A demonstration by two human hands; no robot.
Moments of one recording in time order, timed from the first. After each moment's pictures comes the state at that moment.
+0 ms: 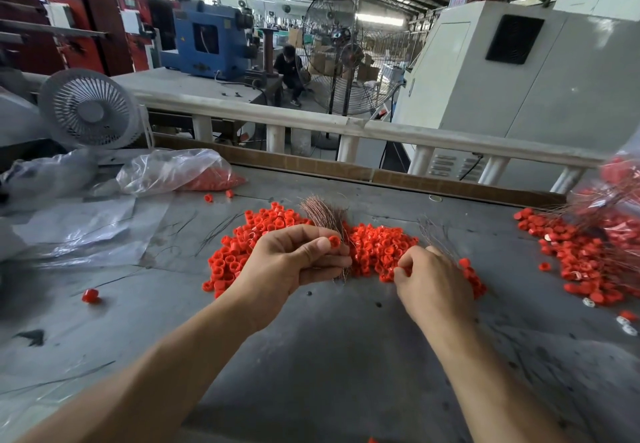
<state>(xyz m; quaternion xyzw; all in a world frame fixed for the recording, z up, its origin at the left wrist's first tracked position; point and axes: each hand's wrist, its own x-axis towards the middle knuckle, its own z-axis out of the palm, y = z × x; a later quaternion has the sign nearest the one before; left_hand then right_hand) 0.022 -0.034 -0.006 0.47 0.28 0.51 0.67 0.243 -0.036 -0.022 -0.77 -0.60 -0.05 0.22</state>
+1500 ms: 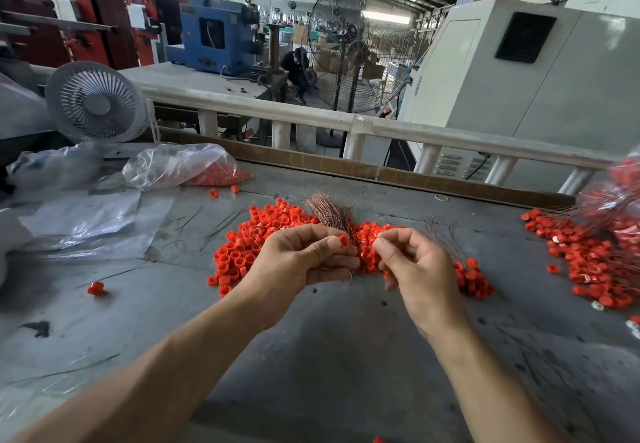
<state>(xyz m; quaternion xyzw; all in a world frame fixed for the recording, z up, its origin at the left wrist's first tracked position) 0.025 -0.033 -0.011 0.46 0.28 0.51 0.67 0.221 -0.037 -0.024 -0.52 -0.55 0.30 0.58</state>
